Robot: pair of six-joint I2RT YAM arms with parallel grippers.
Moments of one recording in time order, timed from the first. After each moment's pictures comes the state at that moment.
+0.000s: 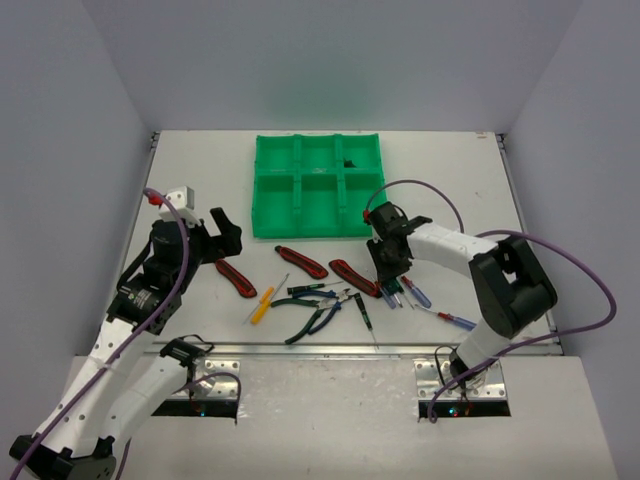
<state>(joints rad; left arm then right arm) -0.33 0.63 0.76 -0.54 -0.25 -0.43 0.52 1.66 0.90 -0.53 0.07 0.18</state>
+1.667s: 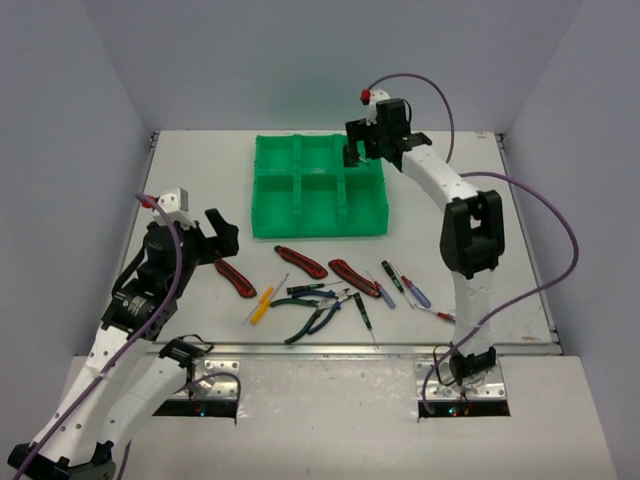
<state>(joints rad) -0.33 0.60 0.76 -0.53 -0.26 -0.43 0.30 2.21 1.90 -0.25 0.01 -0.01</state>
